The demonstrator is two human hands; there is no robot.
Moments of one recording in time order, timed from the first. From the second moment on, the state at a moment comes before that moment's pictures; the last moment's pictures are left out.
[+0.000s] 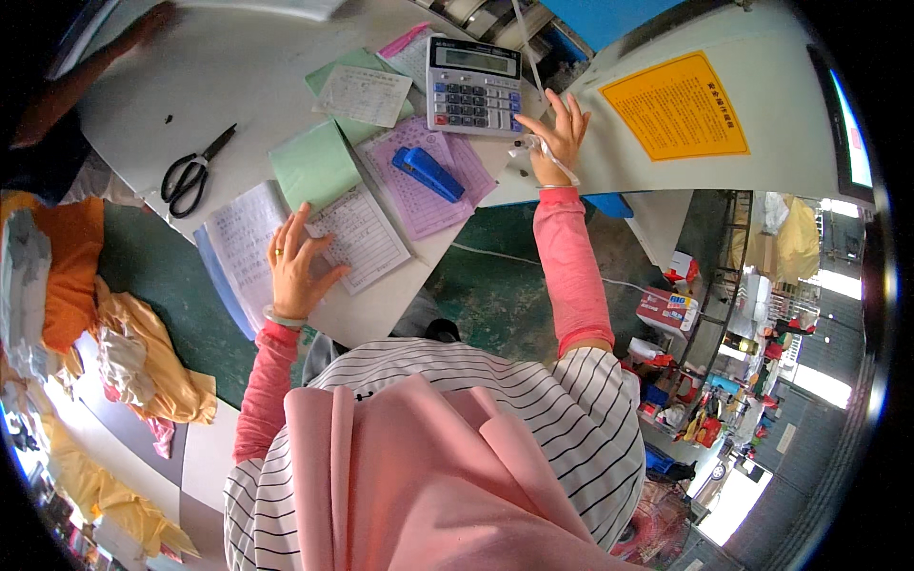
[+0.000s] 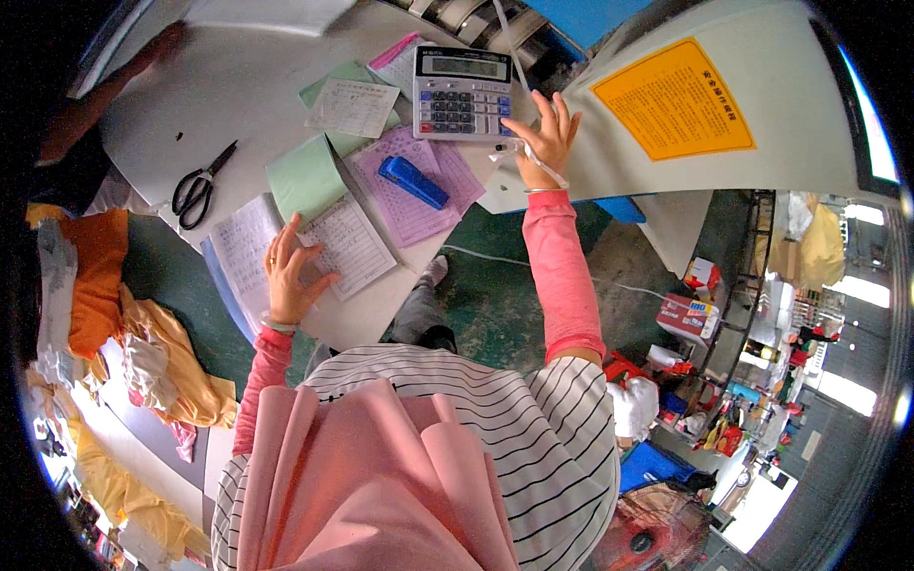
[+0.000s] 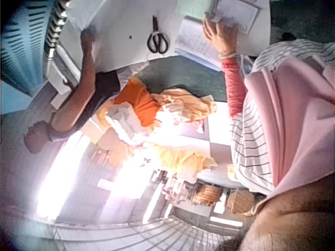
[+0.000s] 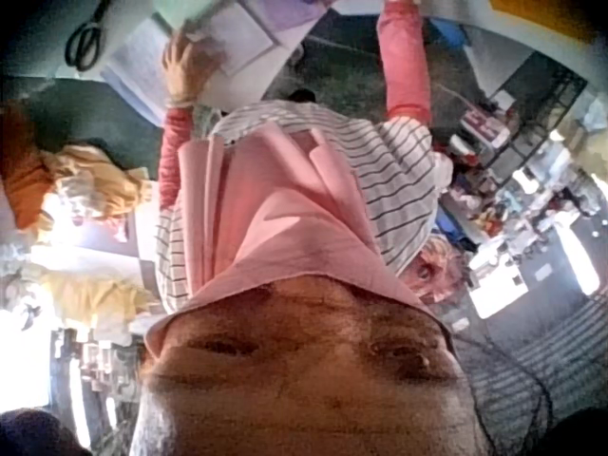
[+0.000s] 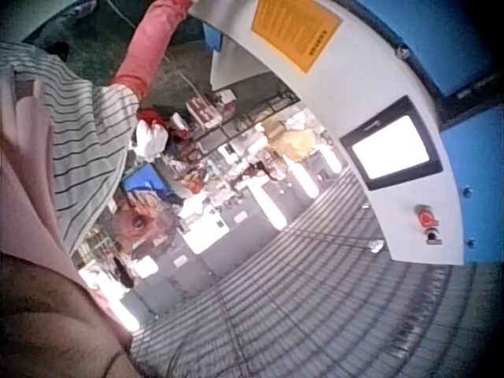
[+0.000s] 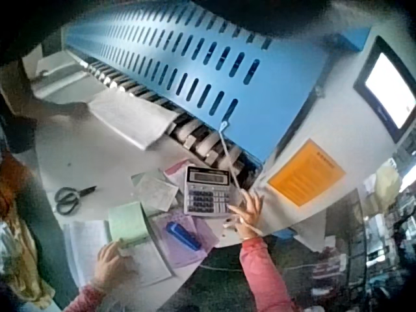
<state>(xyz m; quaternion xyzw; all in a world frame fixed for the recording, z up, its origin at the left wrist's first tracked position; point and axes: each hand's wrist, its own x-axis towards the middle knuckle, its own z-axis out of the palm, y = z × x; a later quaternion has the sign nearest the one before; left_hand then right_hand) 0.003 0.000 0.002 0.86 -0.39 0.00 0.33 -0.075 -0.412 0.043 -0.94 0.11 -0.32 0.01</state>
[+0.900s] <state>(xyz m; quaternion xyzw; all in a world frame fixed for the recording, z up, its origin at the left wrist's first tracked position) -0.002 0.001 0.012 0.87 -0.39 0.01 0.31 -0.088 -0.233 0.064 -0.68 0.18 -0.22 0.67</state>
